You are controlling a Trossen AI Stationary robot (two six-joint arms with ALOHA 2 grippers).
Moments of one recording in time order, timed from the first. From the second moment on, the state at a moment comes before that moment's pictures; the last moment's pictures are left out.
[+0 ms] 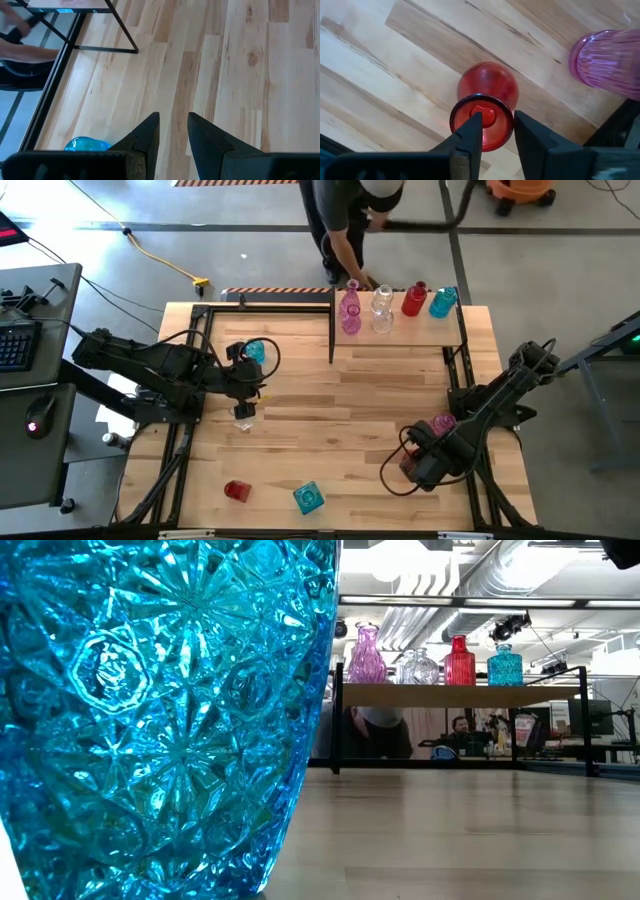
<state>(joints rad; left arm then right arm) -0.26 1.16 1.21 -1.03 -0.46 -0.26 0.78 1.49 1.13 -1.17 0.08 1.75</state>
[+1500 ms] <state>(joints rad) -0.26 1.16 1.21 -1.03 -0.46 -0.26 0.77 1.57 1.13 -1.19 0.00 1.77</state>
